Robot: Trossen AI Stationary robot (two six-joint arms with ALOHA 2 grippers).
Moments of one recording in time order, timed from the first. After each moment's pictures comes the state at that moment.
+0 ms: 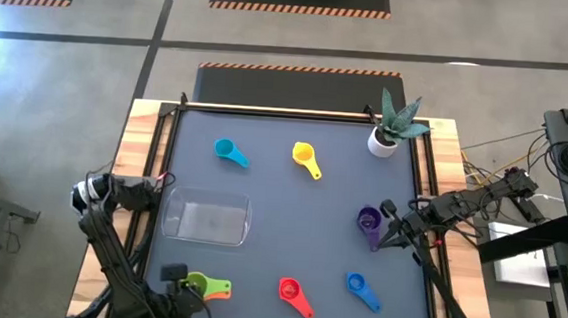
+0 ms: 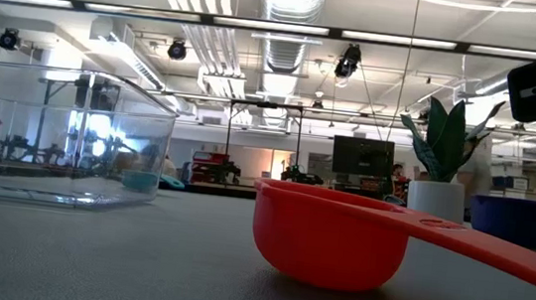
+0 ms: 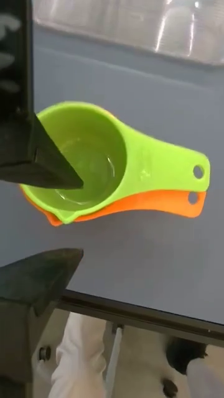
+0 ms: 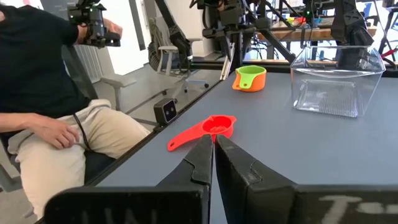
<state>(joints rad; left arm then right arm) -1.05 1.85 1.48 -1.10 -0.31 -1.26 0.40 0.13 0.03 0.00 -0.18 0.10</state>
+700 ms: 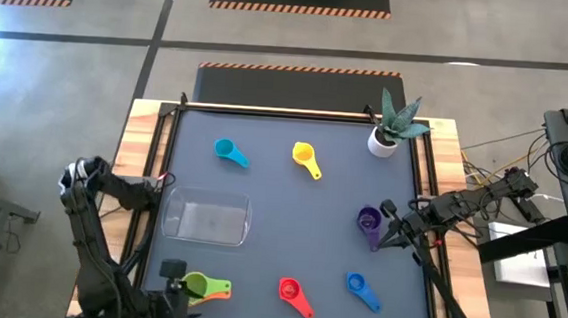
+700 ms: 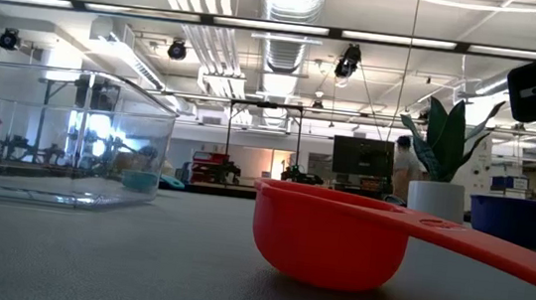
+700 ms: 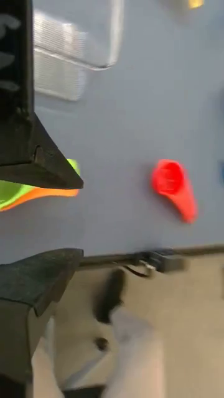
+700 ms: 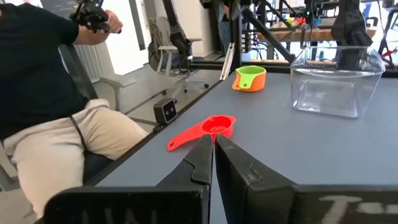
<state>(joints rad) -1.11 1.68 1.53 -0.99 -0.70 -0.99 0.40 0.13 0.03 0.01 -0.18 0.10</state>
